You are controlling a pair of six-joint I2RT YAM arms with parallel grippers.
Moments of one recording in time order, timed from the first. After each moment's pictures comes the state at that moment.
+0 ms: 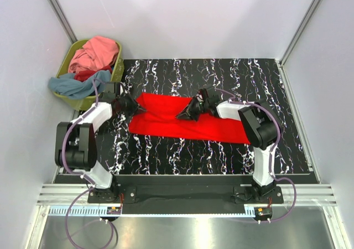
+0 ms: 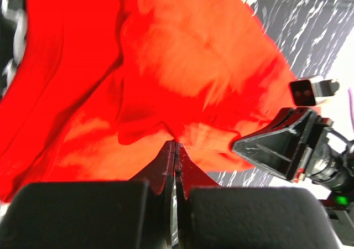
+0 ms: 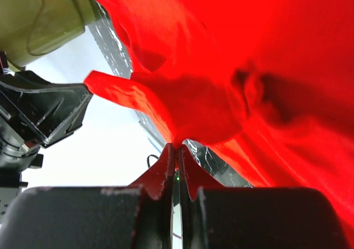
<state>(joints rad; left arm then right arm) -0.06 1.59 0.97 -0.29 0.46 -0.78 0.50 2.00 1.16 0.09 -0.62 1.20</state>
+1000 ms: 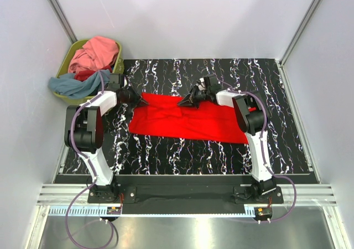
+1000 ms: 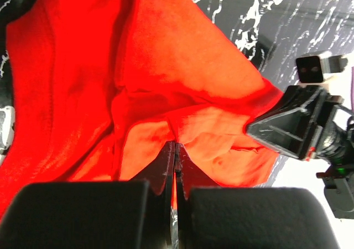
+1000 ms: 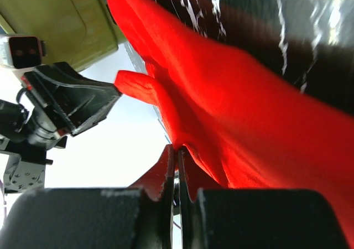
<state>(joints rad) -0.05 1.84 1.21 -0.32 0.46 -0.79 0.37 2.33 1.54 0.06 -0.86 1.14</state>
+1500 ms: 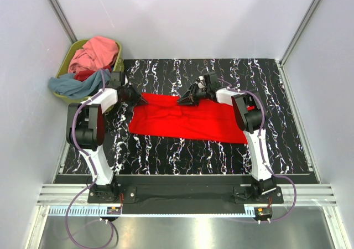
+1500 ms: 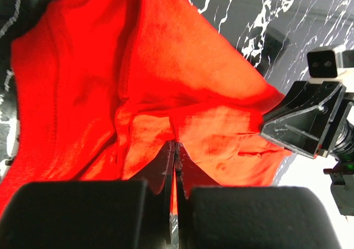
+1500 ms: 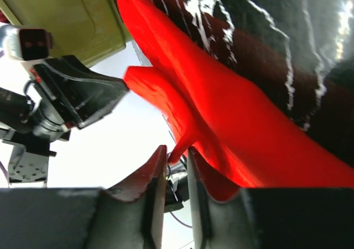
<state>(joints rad) -0.05 1.89 1.27 -0.35 0.44 -0.77 0.35 2.40 1.63 0.05 -0.92 1.13</state>
